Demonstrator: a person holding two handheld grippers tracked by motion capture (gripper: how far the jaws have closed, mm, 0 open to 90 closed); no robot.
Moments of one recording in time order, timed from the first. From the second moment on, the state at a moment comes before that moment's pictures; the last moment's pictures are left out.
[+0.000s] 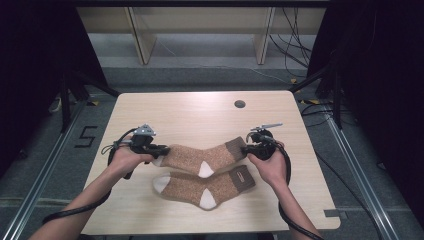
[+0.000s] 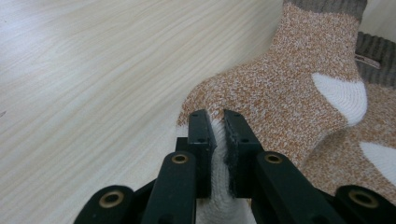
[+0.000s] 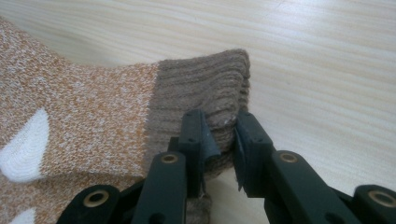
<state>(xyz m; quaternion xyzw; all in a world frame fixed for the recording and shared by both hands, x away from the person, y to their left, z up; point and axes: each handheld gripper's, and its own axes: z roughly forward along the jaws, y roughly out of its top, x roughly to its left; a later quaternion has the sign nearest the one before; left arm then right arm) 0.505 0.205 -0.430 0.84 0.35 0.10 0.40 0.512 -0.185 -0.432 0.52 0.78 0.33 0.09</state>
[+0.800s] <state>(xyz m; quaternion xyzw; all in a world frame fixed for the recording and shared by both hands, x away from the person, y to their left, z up) 0.464 0.207 -0.426 0.85 0.33 0.08 0.41 0.467 -0.193 -0.415 0.51 0.79 0.32 0.08</state>
